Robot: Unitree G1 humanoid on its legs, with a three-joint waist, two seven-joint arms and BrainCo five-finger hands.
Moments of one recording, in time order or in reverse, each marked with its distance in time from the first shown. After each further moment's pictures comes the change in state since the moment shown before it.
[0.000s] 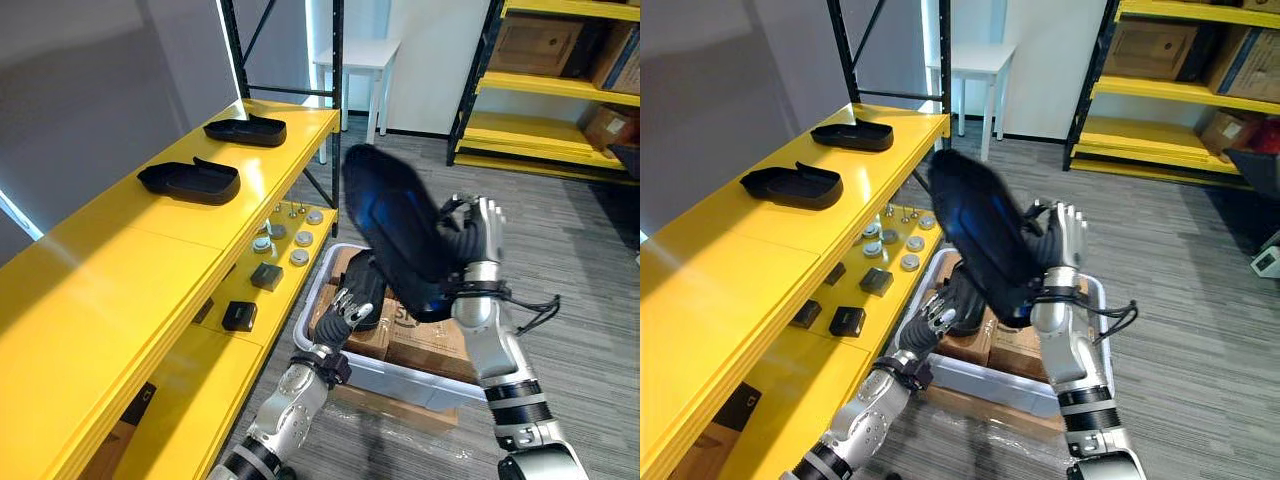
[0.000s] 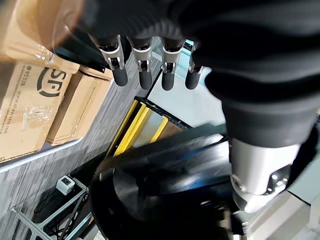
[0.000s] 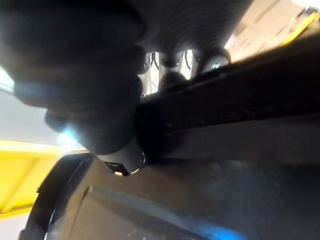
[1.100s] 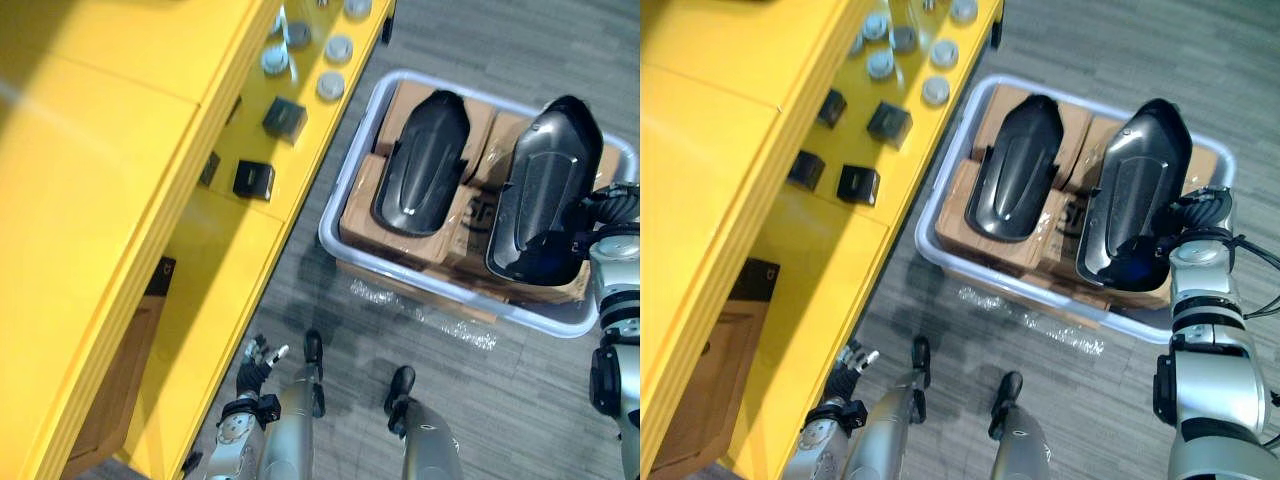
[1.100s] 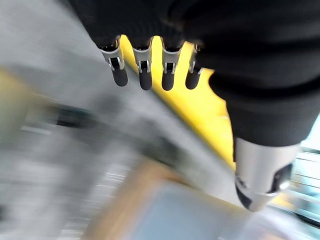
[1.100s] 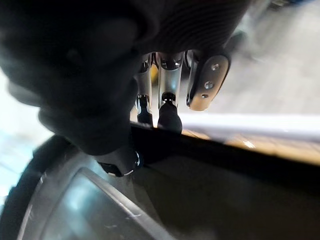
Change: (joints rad) left arm 0.335 -0.012 0.476 0.019 0.394 -0.106 0.006; right arm -0.453 -0.515 -0.259 0.853 0.470 0.022 0.069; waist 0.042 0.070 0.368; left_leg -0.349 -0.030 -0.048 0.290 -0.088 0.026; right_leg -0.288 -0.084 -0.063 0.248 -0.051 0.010
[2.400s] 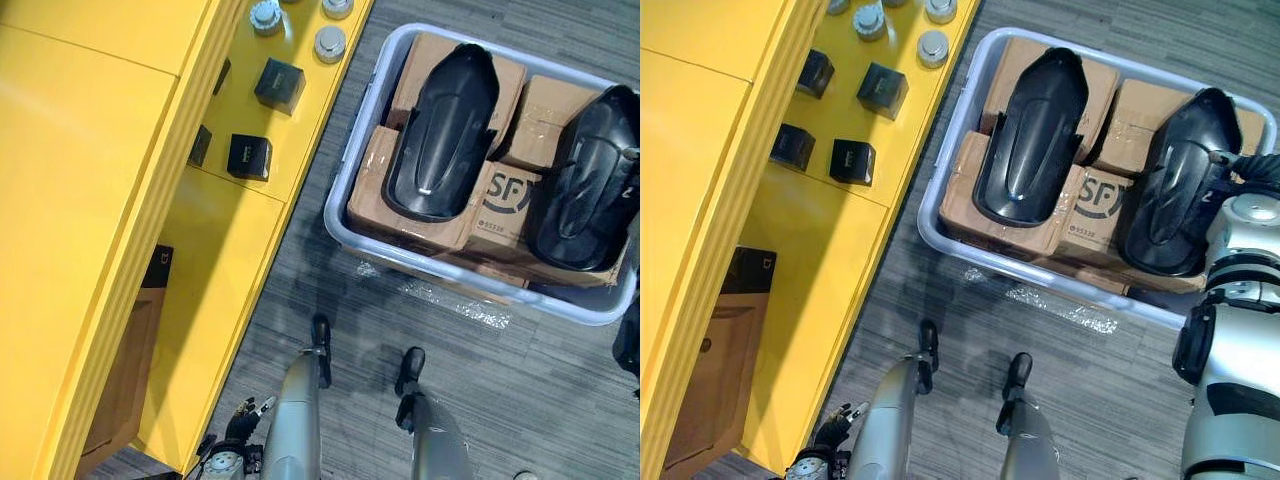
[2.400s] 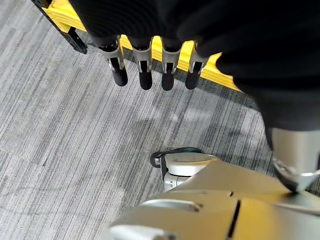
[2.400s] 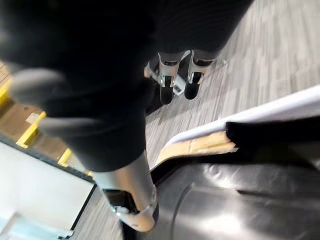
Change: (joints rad) left arm -0.128 0.086 -0.076 0.726 0.095 0.035 -0.035; right arm -0.342 -0.122 0.021 0.427 0.292 -0.124 -0.020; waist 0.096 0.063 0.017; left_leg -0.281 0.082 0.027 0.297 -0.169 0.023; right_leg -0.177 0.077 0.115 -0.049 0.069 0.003
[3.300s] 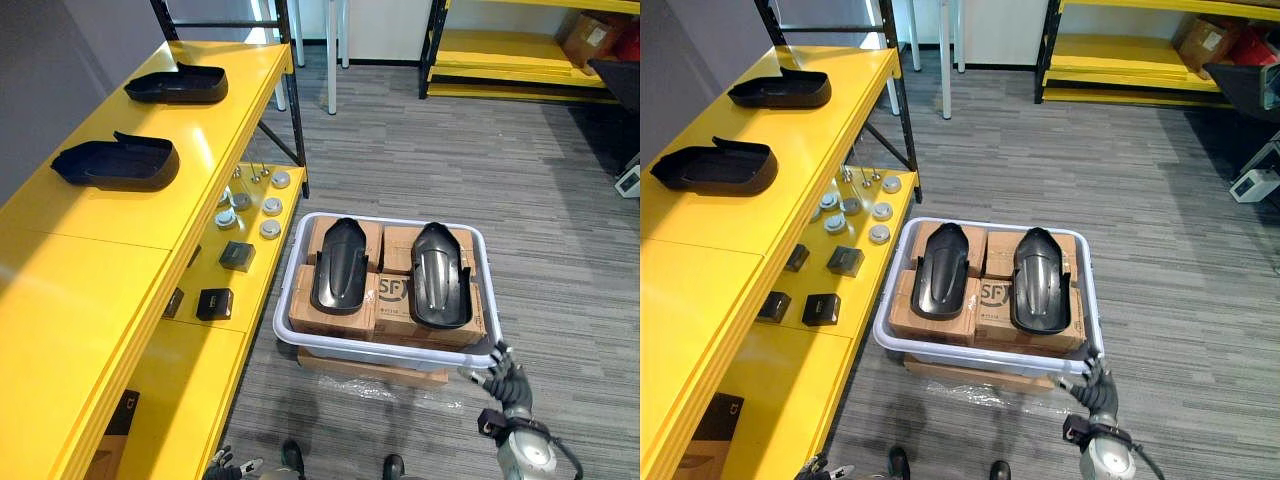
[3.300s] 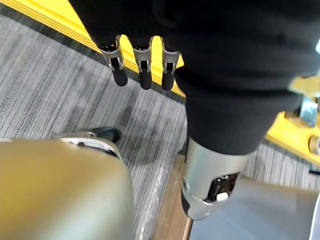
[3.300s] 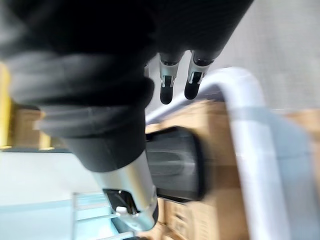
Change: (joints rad) left arm 0.164 -0.041 0.308 -0.068 0.161 0.034 -0.095; right arm 1.263 0.775 -0.213 -1.120 -0.042 -0.056 0.321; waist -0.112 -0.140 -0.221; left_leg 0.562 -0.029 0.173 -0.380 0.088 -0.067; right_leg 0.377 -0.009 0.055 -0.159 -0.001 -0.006
